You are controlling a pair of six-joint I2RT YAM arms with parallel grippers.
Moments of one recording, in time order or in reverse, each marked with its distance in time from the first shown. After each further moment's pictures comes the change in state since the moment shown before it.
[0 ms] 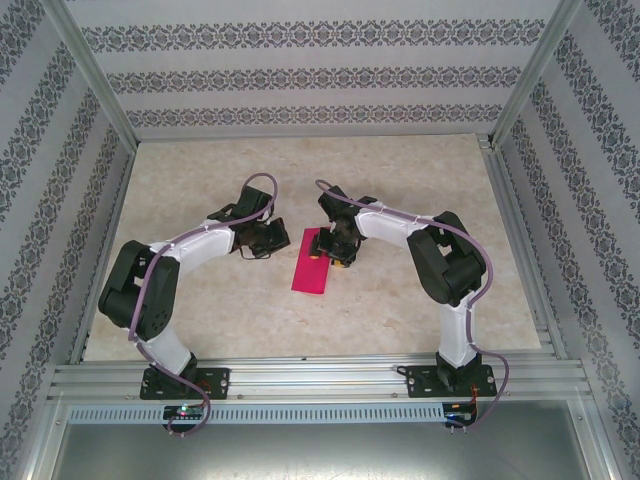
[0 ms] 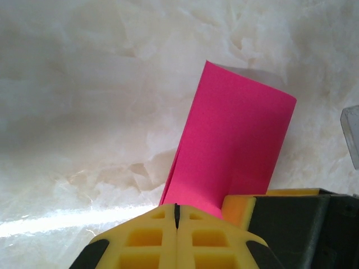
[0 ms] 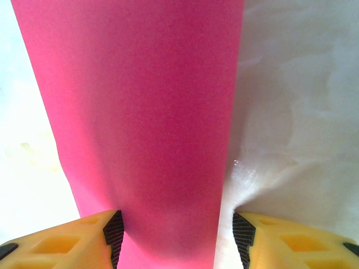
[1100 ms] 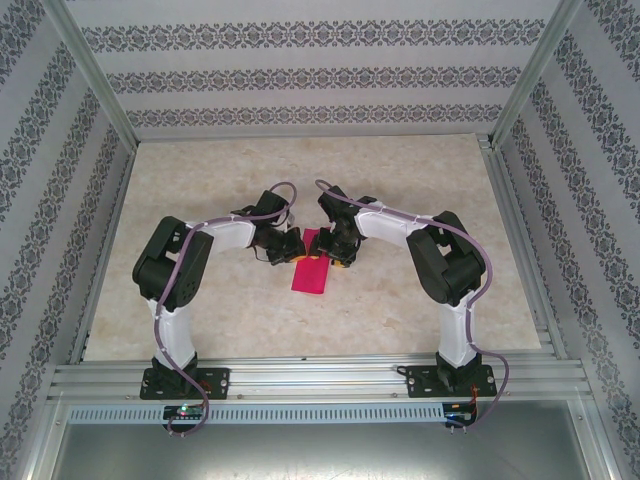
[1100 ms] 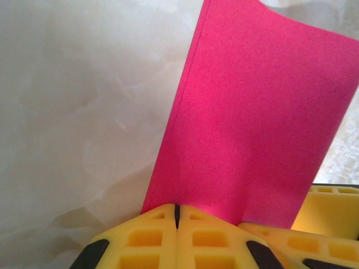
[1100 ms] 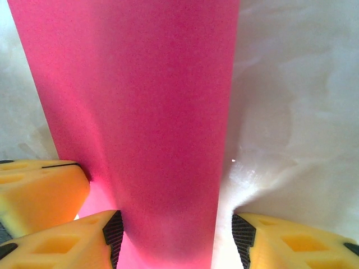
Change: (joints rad) left arm -0.027 0.253 0.102 0.027 0.183 0.029; right arm 0.000 0.005 0.004 -0.004 0.000 0.000
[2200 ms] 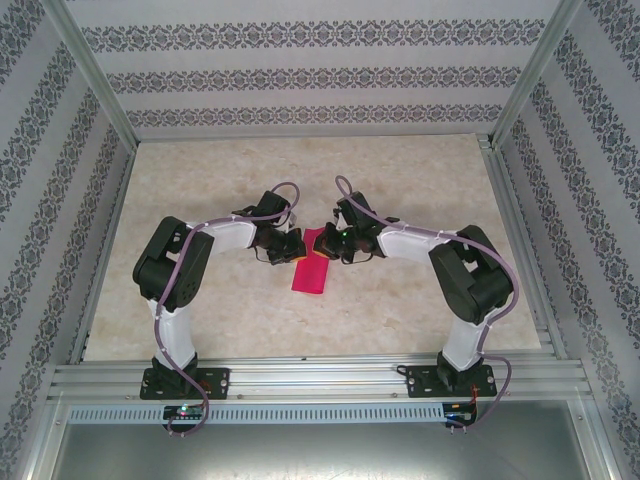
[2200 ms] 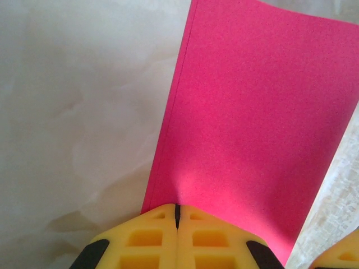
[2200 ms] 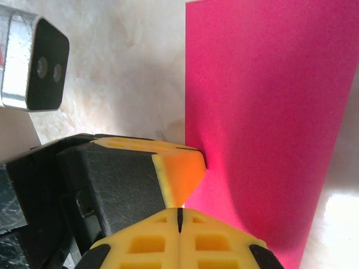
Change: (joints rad) left arm -0.006 0.000 0.000 -0.004 -0.015 0.051; right arm -0.035 -0.203 -0.333 0.559 -0.194 0.134
